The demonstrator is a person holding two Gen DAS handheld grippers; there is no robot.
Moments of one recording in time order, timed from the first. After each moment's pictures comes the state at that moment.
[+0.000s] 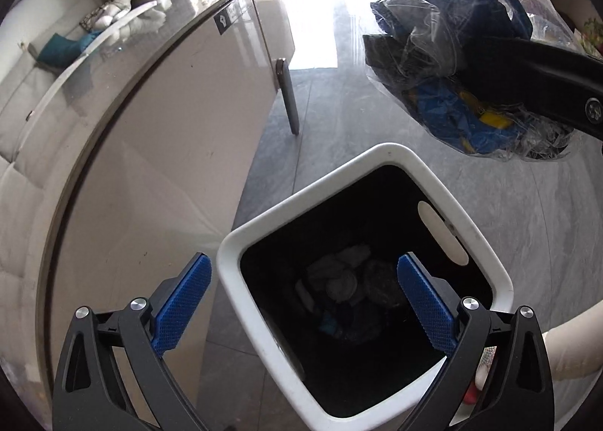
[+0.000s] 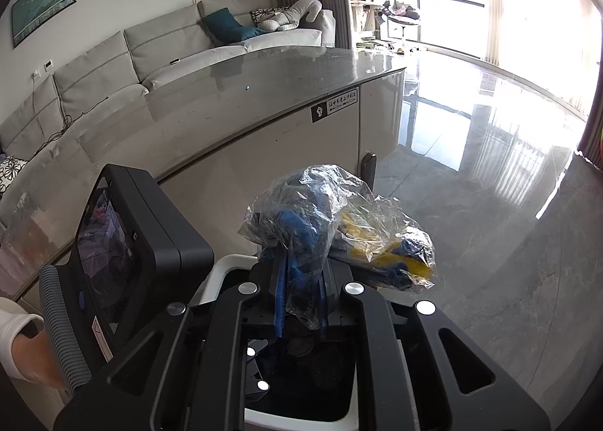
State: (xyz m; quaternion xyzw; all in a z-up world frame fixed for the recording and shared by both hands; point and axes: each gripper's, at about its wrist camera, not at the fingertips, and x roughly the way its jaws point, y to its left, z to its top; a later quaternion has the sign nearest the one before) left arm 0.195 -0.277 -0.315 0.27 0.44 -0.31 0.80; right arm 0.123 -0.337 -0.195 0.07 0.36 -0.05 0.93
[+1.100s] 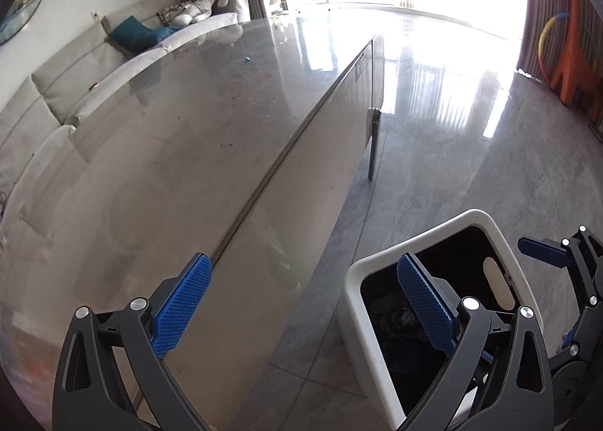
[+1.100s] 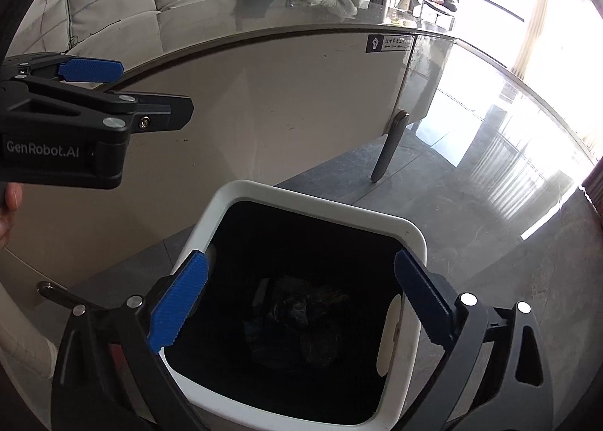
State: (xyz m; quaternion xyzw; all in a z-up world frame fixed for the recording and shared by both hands) left arm 0.238 -0.199 -0.261 0.19 0.39 -0.22 0.87; right arm 0.146 -0.306 -0.276 -0.02 0.44 -0.03 0.90
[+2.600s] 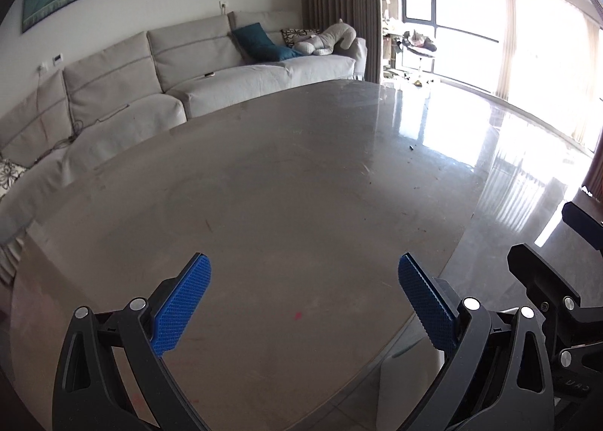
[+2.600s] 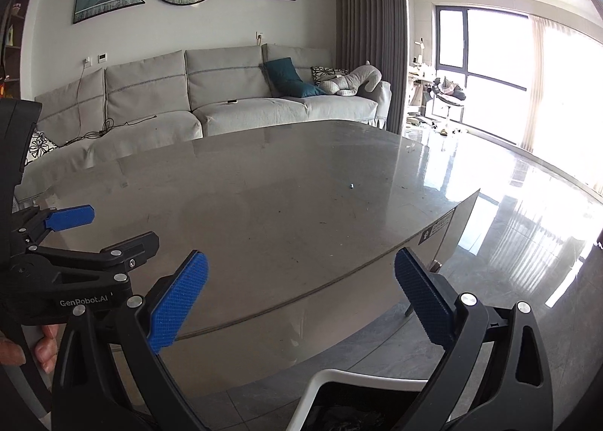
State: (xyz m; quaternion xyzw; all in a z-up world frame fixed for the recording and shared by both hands) left arm 0.255 -0.049 -0.172 0.05 0.33 -0.05 0.94; right arm 0.204 -0.216 -0.137 -0.02 0.24 0.02 0.97
